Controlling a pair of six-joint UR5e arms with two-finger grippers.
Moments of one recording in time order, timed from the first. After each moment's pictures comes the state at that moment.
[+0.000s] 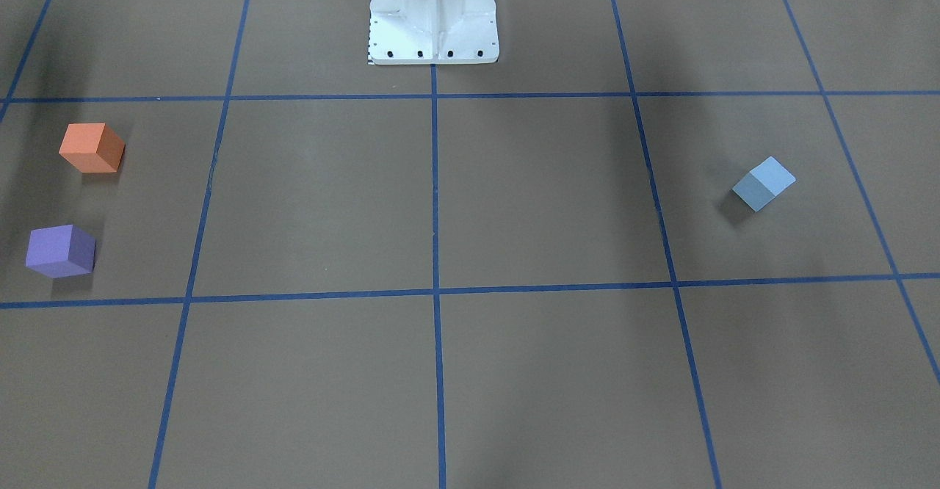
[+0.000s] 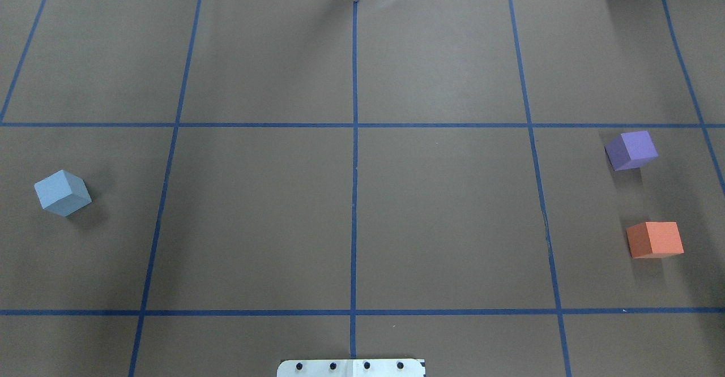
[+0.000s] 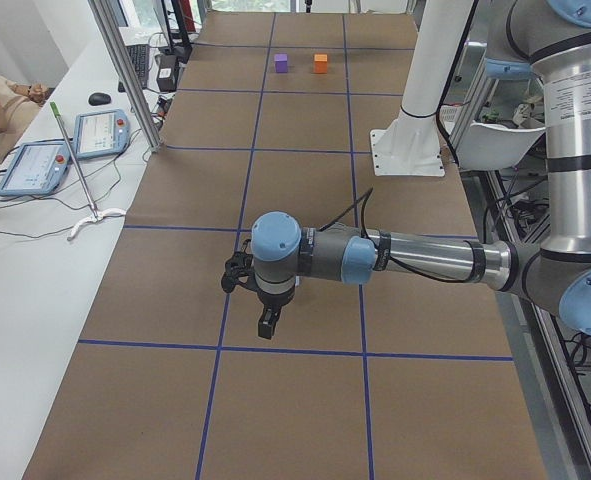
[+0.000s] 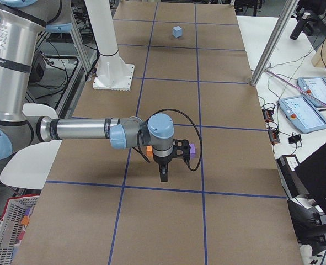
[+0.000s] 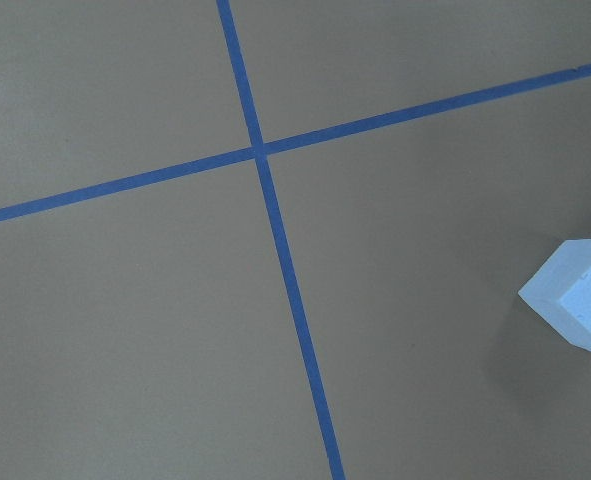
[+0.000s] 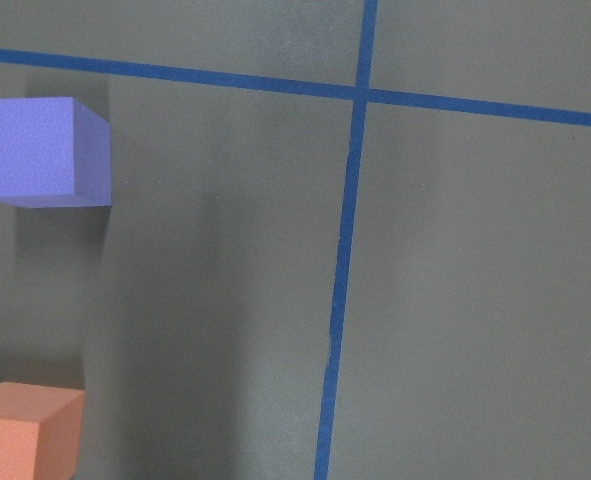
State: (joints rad) left arm -1.55 -1.41 -1.84 -1.59 -2.37 0.15; right arm 1.49 -1.84 1.89 -1.48 2.31 0.06
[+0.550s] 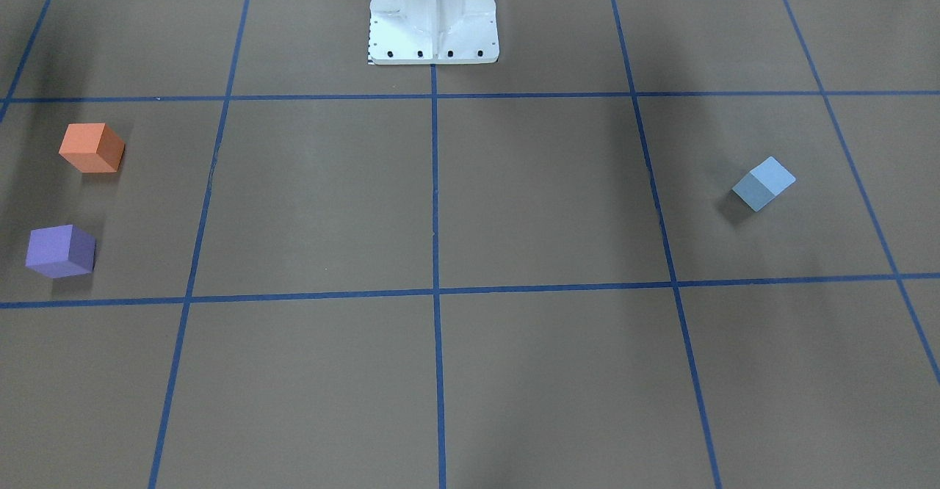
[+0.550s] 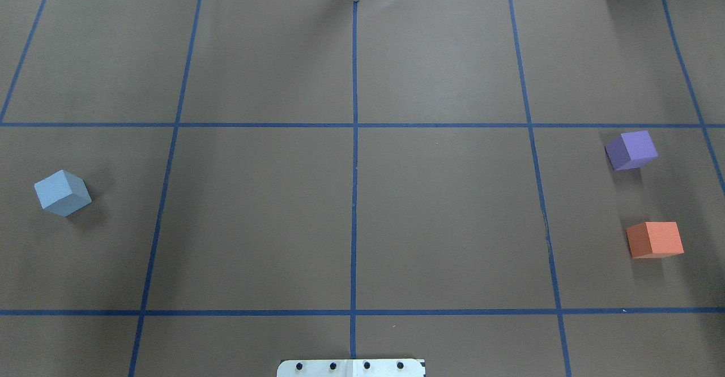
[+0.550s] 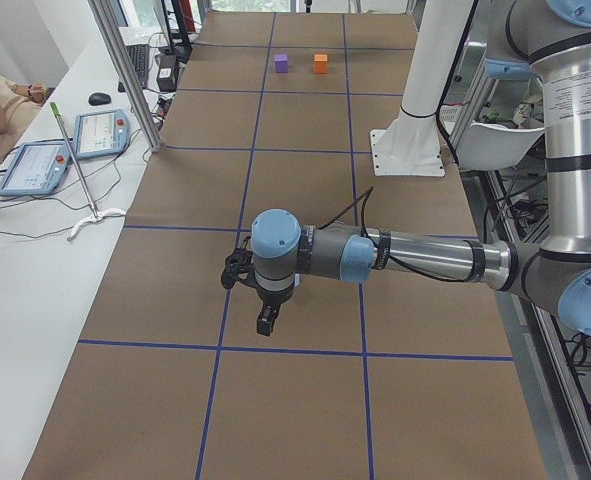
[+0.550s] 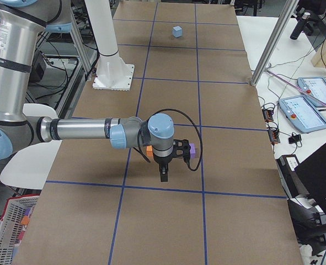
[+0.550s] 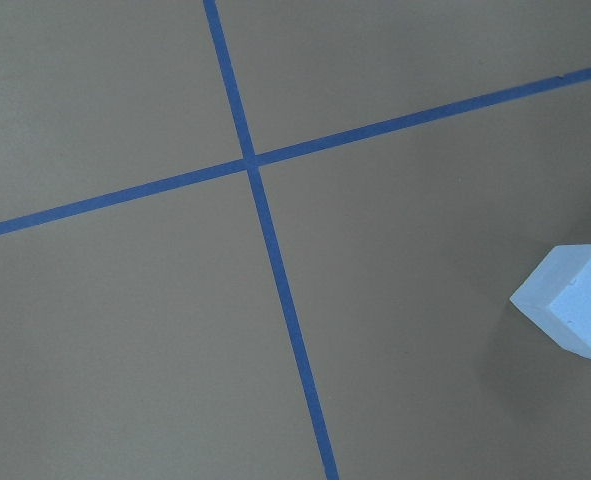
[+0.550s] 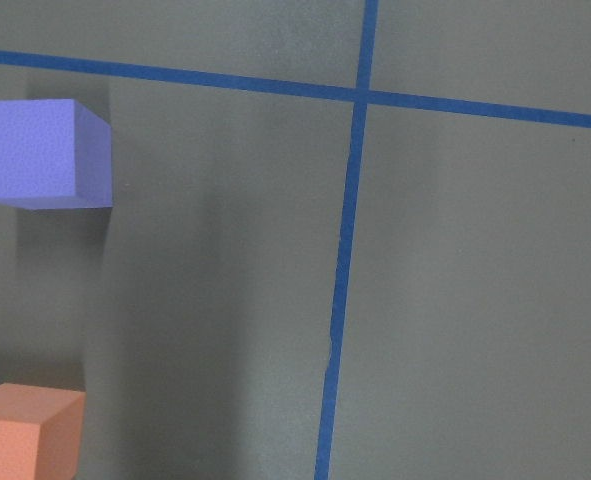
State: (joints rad) left arm -1.54 -1.41 -1.84 -1.60 -2.37 0.15; right arm 1.49 -1.84 1.89 -1.48 2.31 0.06
